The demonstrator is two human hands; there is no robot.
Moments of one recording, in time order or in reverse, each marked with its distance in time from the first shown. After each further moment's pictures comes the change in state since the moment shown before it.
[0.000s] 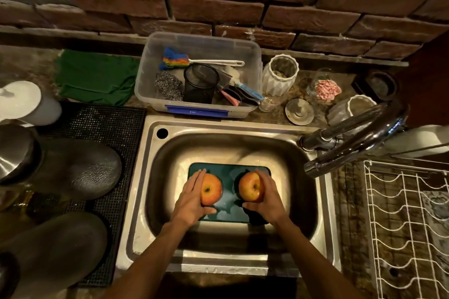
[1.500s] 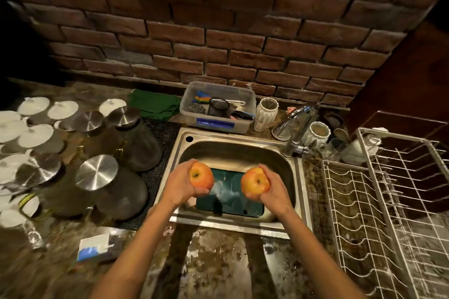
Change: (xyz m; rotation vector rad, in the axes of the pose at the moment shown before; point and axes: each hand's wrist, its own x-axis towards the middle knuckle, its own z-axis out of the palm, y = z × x) left_hand -0.210 0.085 -0.118 -0.082 0.374 0.092; right_hand -0.167 -0.106 -0.048 -0.036 0.134 -0.194
